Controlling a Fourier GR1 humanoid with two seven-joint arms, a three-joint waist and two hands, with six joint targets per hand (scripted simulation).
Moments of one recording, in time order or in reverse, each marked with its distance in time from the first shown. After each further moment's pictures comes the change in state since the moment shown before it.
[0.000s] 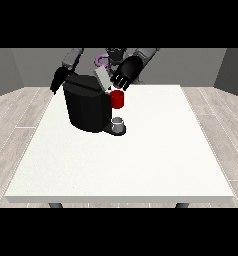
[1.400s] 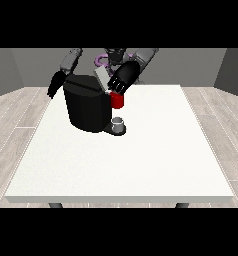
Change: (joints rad) left arm -0.065 0.004 0.003 0.043 -0.030 0.017 -0.042; right arm -0.027 -0.022 -0.049 0.045 -0.022 -0.003 -0.029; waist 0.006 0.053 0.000
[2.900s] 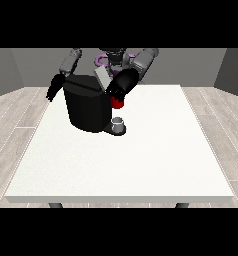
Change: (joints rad) left arm -0.018 0.055 -0.013 0.009 -0.087 0.136 -0.132; right arm -0.043 0.003 0.013 -0.028 0.027 -0.028 0.026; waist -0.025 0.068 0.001
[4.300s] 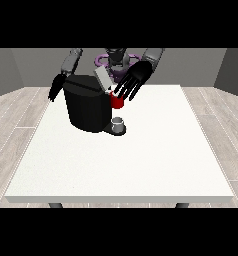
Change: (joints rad) left arm 0.051 -0.015 -0.031 -0.004 -0.074 0.055 -0.030; right arm 0.046 -0.008 -0.038 0.069 -0.007 -0.015 -0.011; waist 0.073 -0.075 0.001
